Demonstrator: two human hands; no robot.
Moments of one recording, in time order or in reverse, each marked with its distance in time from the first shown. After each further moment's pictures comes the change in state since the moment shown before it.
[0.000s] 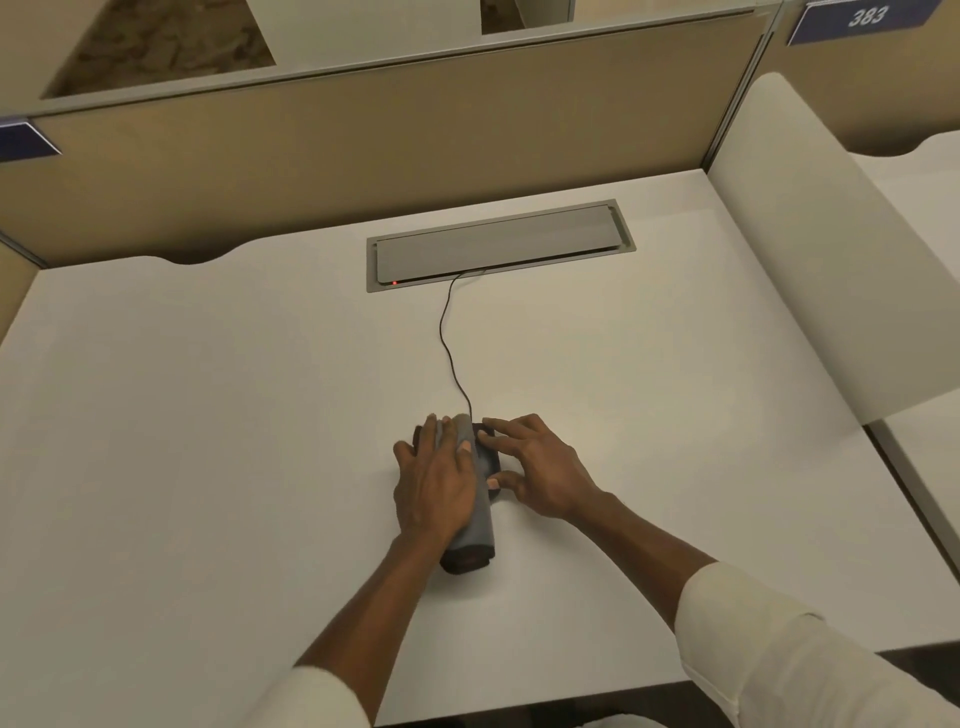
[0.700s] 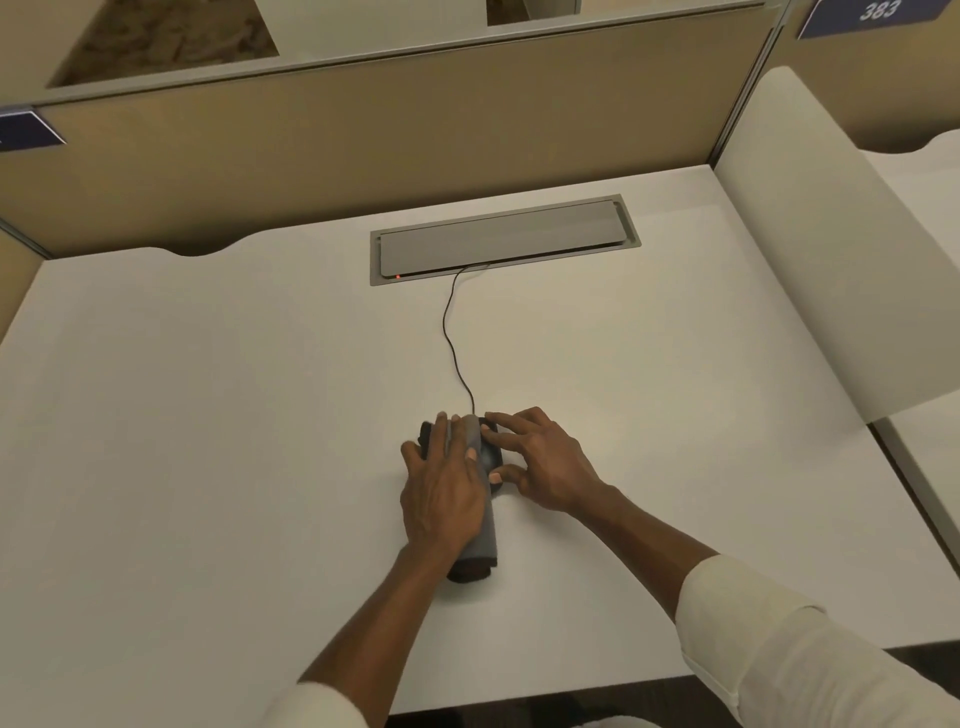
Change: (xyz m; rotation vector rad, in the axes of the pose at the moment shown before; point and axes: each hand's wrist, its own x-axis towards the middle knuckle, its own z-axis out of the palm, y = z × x) left_hand -0.017 0.000 0.010 0.097 0.045 0.054; right_hand 0.001 0.002 0.000 -0.057 0.007 -0.048
